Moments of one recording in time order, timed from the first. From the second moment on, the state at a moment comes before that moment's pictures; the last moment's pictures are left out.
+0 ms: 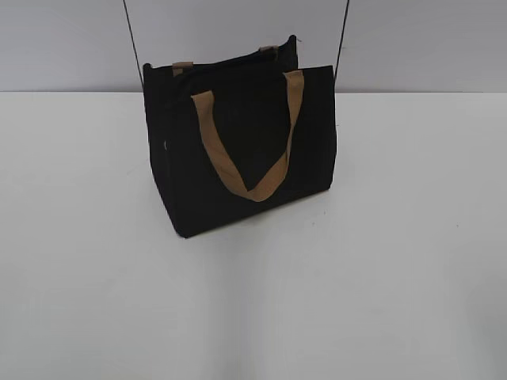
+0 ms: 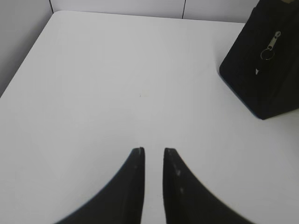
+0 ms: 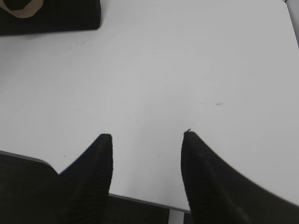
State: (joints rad) left arm -0.09 0.00 -0.54 0.03 1.07 -0.08; right arm 0.00 -0.01 -0.47 0.15 1.10 -0.29
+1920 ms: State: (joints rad) left arm -0.09 0.26 -0.56 0.01 0.81 -0.04; right arm 0.00 -0.01 -0.47 0.15 1.10 -0.29
